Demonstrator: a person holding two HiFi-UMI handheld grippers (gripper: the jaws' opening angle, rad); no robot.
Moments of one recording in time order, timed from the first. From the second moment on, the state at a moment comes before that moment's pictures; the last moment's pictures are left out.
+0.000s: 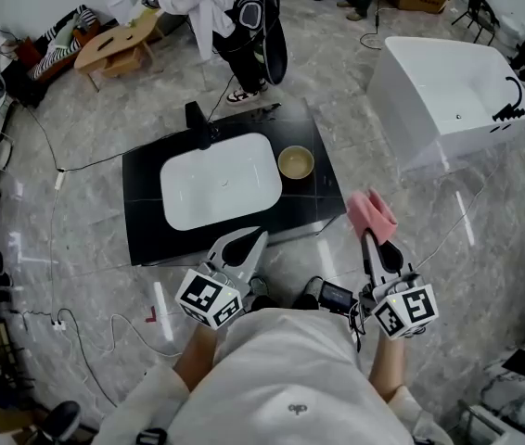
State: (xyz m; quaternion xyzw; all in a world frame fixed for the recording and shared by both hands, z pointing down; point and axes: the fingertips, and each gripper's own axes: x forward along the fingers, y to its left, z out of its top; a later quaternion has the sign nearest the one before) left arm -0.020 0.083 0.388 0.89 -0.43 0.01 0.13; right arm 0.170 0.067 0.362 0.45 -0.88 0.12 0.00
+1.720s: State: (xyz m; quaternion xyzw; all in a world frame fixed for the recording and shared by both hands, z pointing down) left arm 0.002 0.035 0.421 0.86 -0.48 0.05 0.16; right arm 0.213 0.016 0.397 0.44 -0.88 0.16 0.04
